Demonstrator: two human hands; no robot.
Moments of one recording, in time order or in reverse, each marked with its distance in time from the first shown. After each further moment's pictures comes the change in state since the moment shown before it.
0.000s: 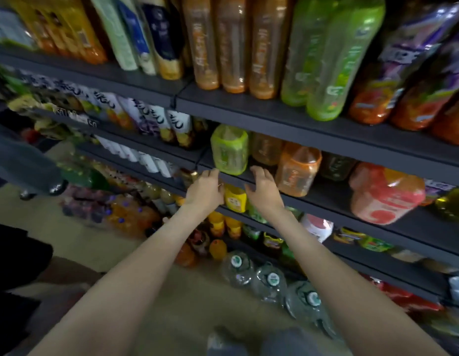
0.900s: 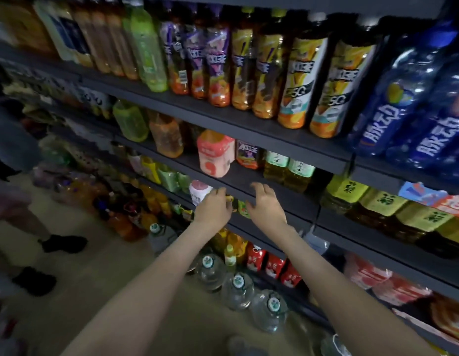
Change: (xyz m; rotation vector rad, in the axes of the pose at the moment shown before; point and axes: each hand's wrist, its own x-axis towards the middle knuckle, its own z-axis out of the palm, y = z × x) left_hand -0.211 0.467 0.155 -0.077 0.026 -0.088; right_hand -0.260 0.317 -0.317 -0.126 -0.042 -0.140
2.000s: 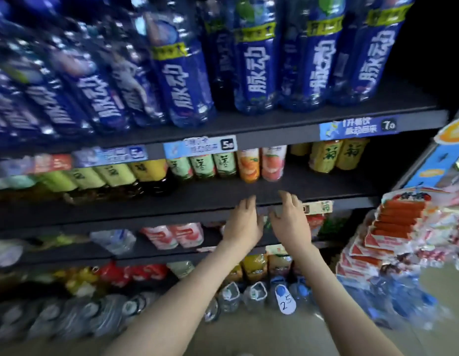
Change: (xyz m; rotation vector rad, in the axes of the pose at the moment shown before) left_hand -0.224 0.614 0.328 -0.007 -0.211 0.611; right_hand -0.407 0.508 -0.298 0.030 0.527 0.572
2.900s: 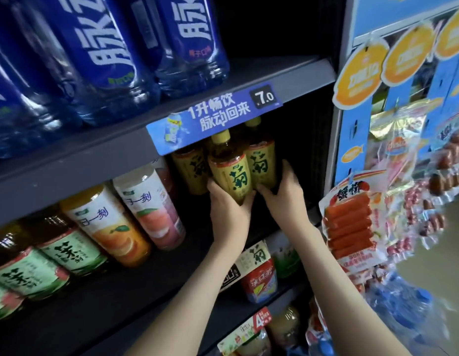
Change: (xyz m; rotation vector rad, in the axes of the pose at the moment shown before) left_hand 0.185 0.124 0.123 -0.590 0.351 0.217; right_hand 0.141 0.170 -0.049 0.317 0.553 0.165
